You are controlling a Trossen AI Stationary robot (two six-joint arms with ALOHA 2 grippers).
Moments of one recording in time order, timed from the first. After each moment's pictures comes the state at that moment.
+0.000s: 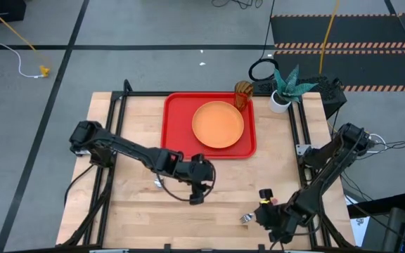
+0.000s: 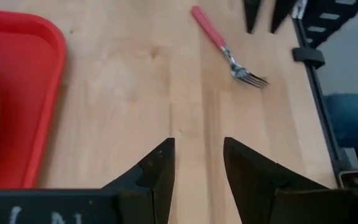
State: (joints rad) left arm -0.29 1.77 1.39 -0.40 -0.05 -0.29; right arm 0.91 1.54 0.96 -0.57 0.33 0.72
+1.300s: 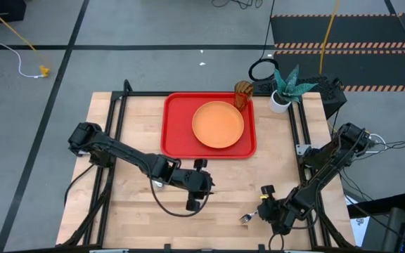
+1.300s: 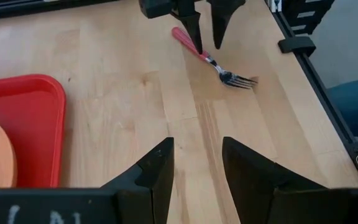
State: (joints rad) left arm -0.35 1.77 1.39 -0.34 -0.14 -0.08; right arm 0.91 1.54 0.76 -0.44 0.26 0.69
